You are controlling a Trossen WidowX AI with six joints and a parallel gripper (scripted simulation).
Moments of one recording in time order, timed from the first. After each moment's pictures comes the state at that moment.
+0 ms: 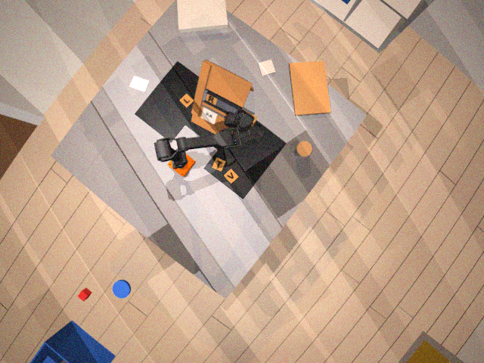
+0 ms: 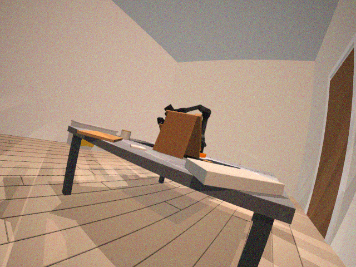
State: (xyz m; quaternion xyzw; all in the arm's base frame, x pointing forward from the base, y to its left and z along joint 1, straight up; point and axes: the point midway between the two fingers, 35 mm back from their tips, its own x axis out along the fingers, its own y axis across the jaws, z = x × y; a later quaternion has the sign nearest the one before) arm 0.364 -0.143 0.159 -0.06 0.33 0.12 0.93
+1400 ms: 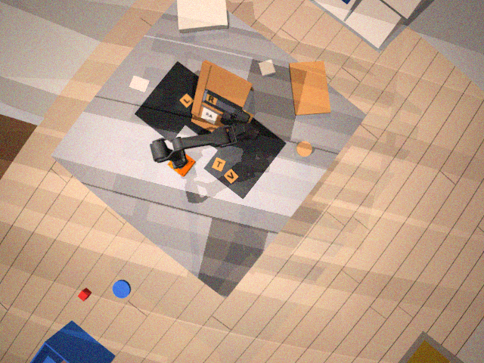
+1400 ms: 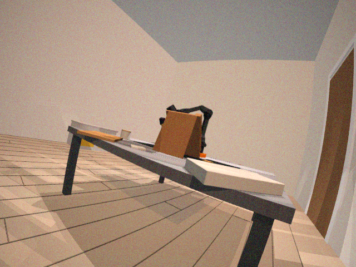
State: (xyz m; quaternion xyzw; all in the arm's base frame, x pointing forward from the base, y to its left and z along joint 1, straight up) arm 0.359 -0.123 0.157 -0.06 0.33 0.12 0.93
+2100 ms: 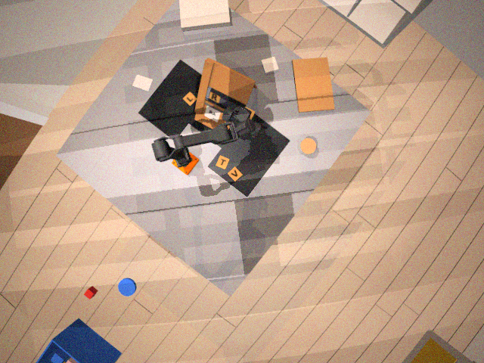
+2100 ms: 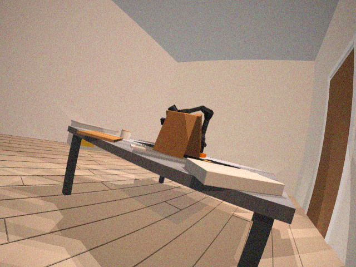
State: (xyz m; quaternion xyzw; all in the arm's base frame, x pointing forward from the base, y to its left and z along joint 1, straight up) arm 0.356 -0.113 0.157 -0.06 0.33 0.12 0.93
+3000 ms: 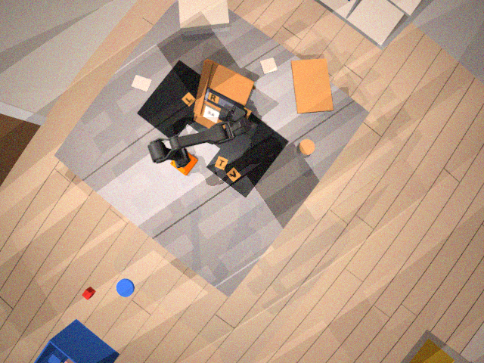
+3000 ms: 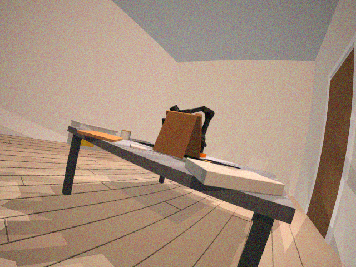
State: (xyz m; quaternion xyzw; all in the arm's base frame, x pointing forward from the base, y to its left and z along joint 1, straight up) arm 0.353 -0.100 0.156 -0.06 0.33 0.12 0.93
